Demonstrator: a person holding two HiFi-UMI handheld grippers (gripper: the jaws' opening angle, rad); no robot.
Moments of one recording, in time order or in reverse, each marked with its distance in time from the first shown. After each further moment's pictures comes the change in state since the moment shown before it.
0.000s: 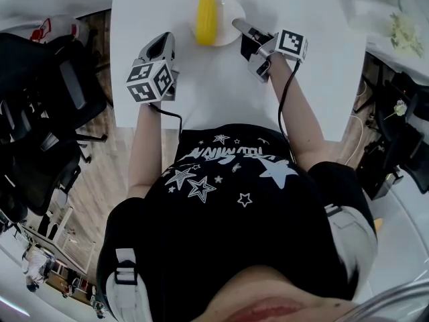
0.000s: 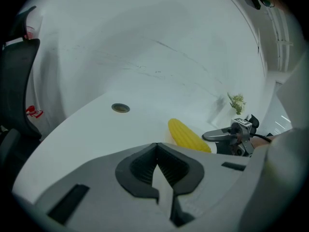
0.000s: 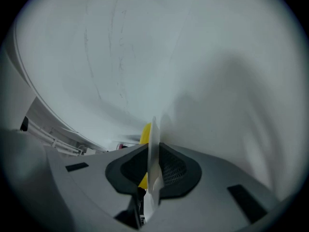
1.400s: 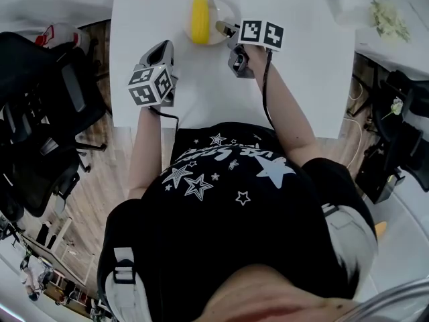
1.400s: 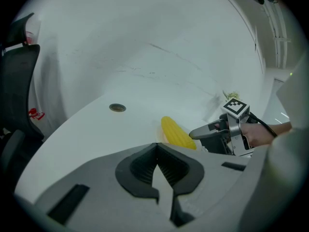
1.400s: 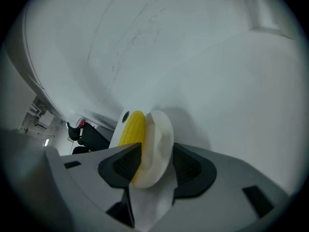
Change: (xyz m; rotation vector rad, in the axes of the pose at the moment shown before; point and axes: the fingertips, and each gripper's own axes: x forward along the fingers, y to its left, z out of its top) left arm -0.022 -0.021 -0.008 0.020 0.007 0.004; right arm 0.007 -0.004 -0.011 -0.305 0.068 -0.455
